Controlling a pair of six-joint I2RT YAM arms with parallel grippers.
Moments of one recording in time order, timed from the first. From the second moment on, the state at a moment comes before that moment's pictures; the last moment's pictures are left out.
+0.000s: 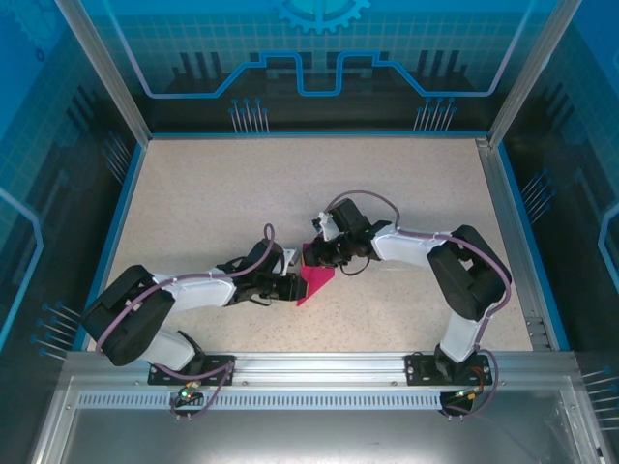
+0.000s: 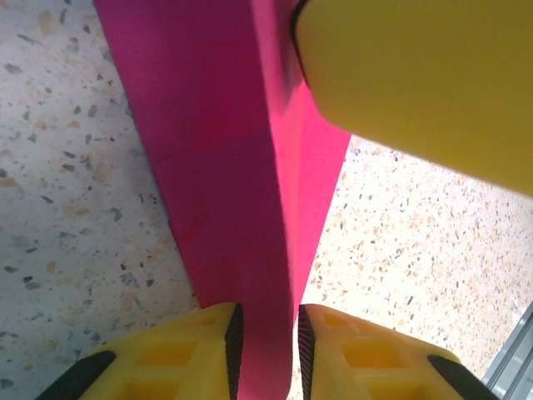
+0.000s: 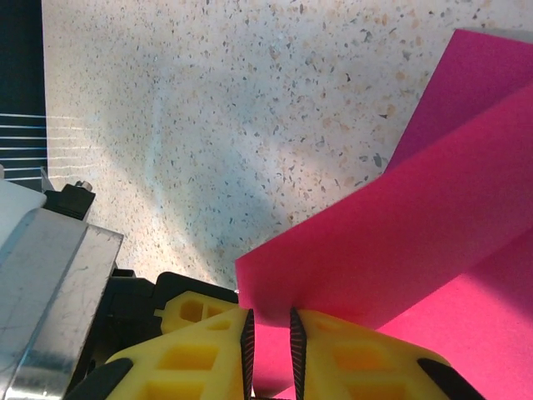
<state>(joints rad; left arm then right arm) -0.66 1.45 0.52 0.01 0.36 -0.61 0.66 1.78 1.01 -0.18 -0.59 0.62</state>
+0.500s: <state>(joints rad) -0.67 1.47 0.54 -0.01 0.32 -0.61 0.66 1.79 1.01 -0.18 -0.59 0.62</state>
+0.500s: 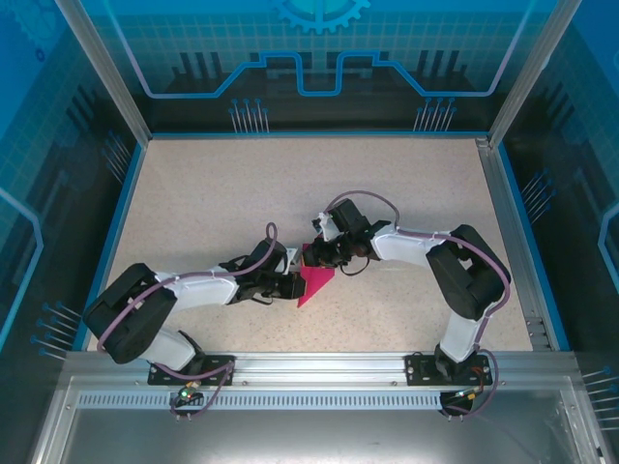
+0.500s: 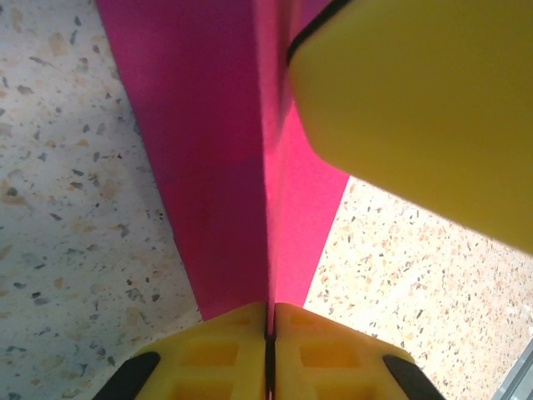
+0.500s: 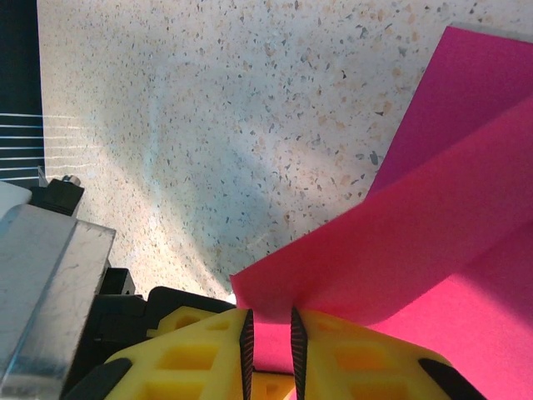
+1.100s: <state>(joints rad) -0.64 1.52 0.55 0.02 0.38 -0.61 0.66 1.84 1.03 -0.20 -0.59 0.62</state>
